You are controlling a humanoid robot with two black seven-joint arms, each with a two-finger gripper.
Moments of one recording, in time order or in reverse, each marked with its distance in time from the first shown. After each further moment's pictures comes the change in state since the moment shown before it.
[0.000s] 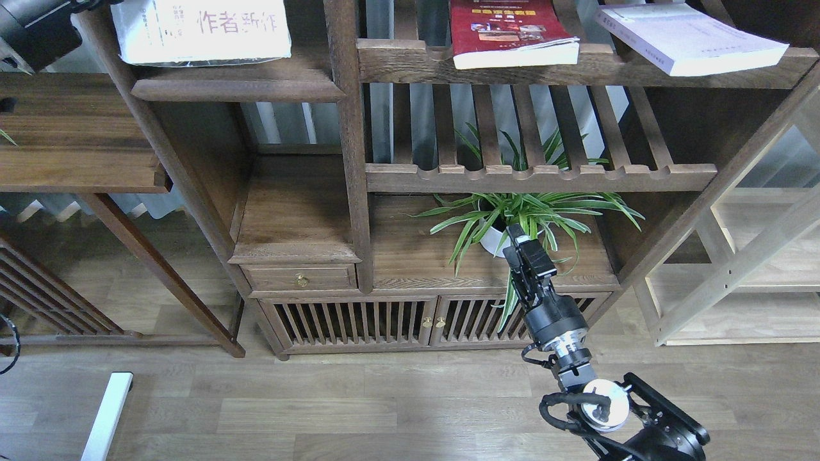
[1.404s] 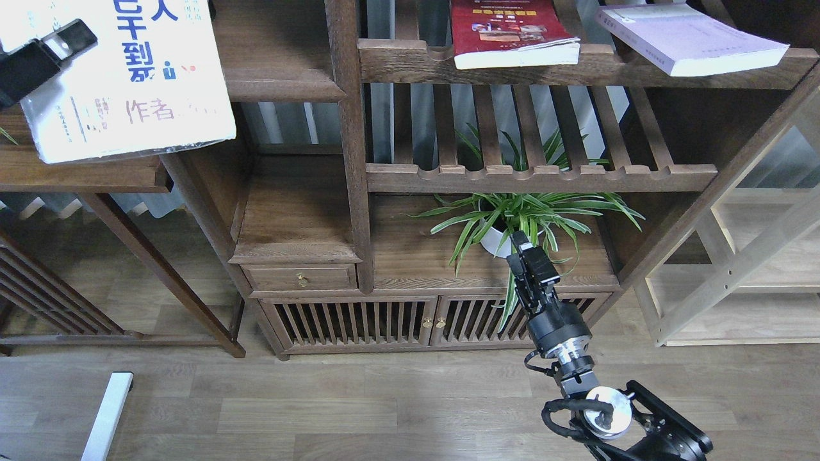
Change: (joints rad) left arm 0.491 0.283 -0.146 -0.365 -0.316 0.000 -0.052; right arm -0.018 -0.002 0.007 -0.001 0.003 0.000 0.000
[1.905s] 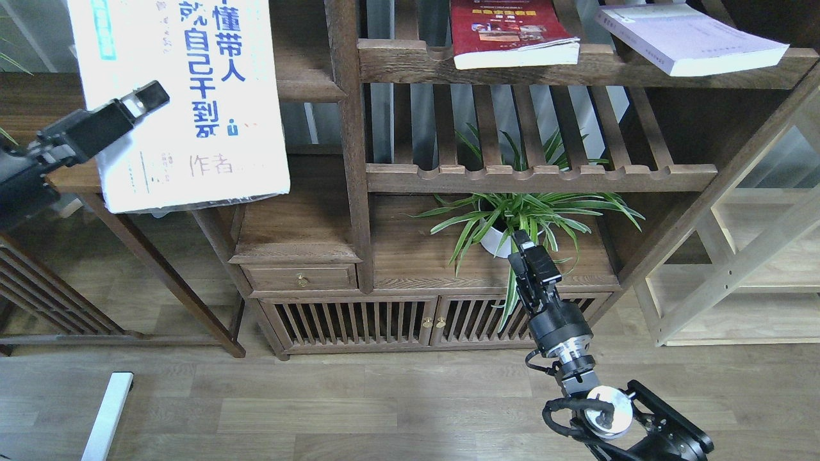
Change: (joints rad) left arm 0.082 -0.017 0.091 -0.089 -0.010 0.000 -0.070; right arm -0.006 0.002 0.004 0.002 0.000 0.000 0.000
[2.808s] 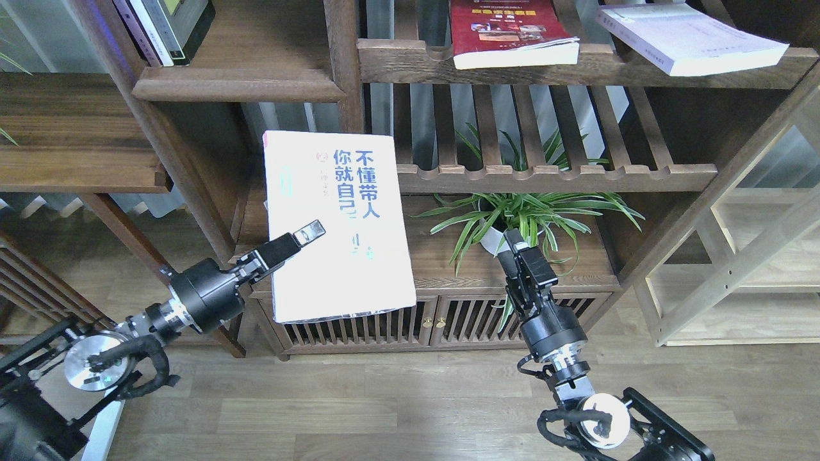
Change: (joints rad) left arm -0.034 -0.299 0.545 0.168 -0.025 0.000 -0.179; right arm -0.045 -0.004 -0.004 0.108 0.001 0.000 0.001
